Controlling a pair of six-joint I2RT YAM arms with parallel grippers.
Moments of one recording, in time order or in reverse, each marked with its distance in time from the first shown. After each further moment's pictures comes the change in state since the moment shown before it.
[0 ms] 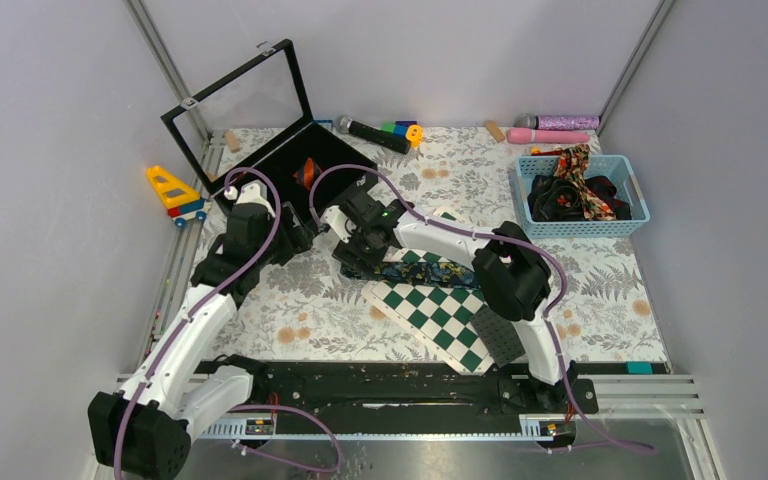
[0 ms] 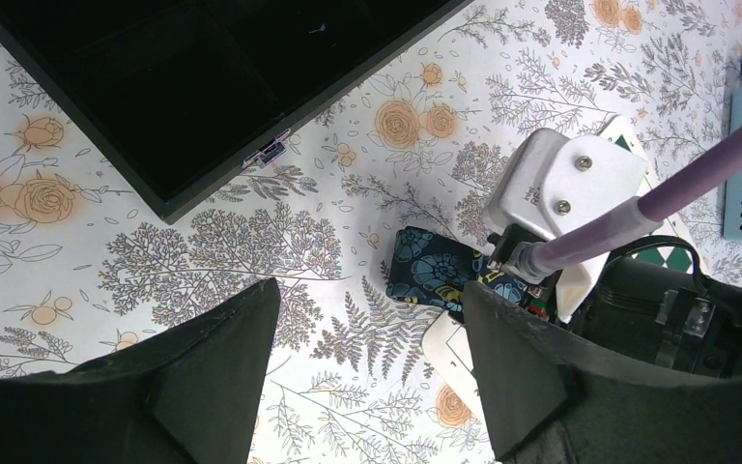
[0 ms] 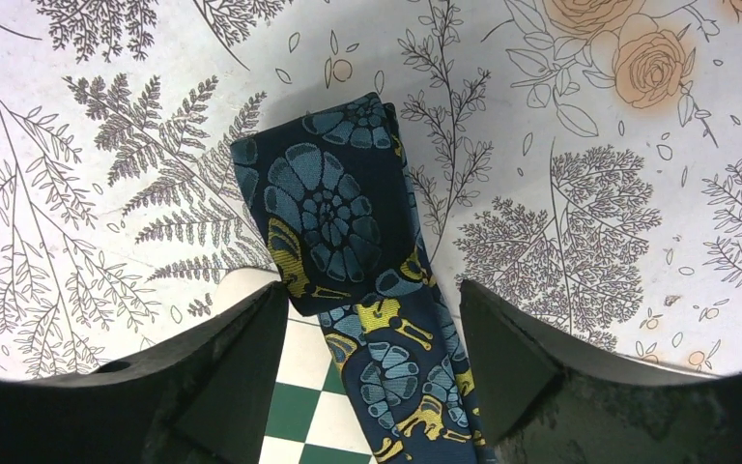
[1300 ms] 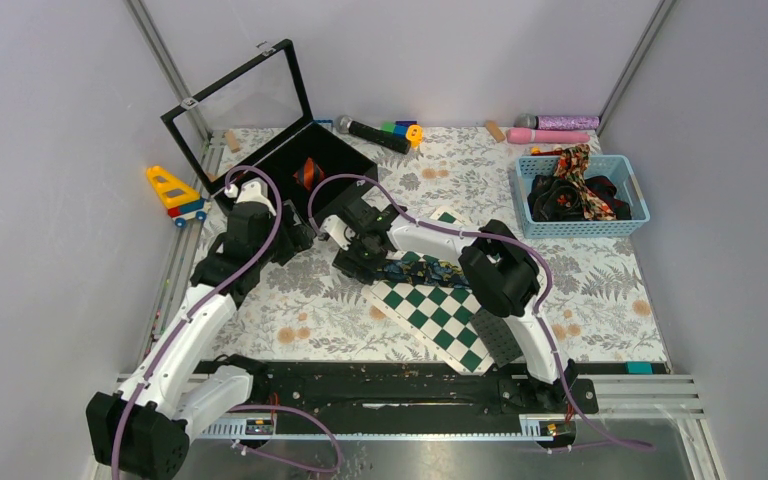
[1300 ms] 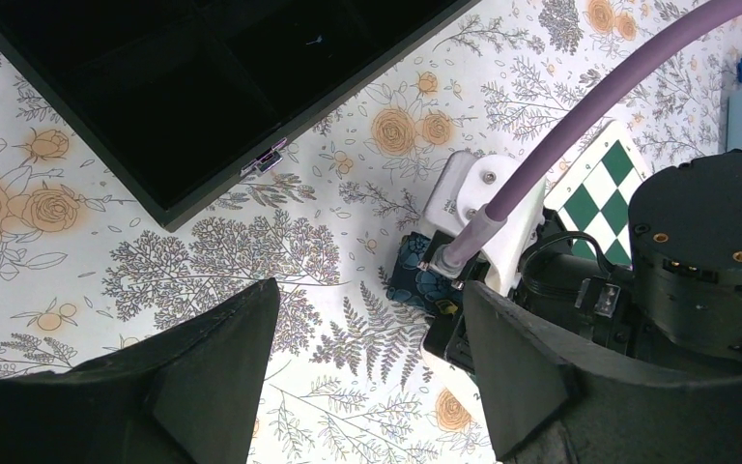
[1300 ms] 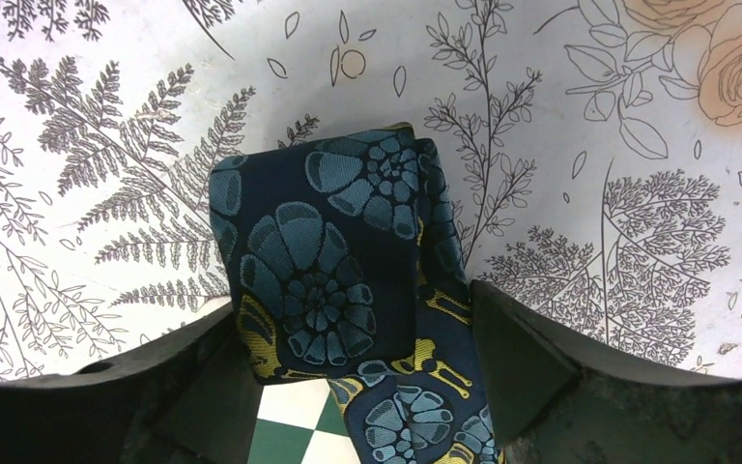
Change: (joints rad) left arm -0.016 0.000 0.015 -0.002 -0.021 0.007; right arm 0.000 0.075 0.013 0.002 -0.016 -0.035
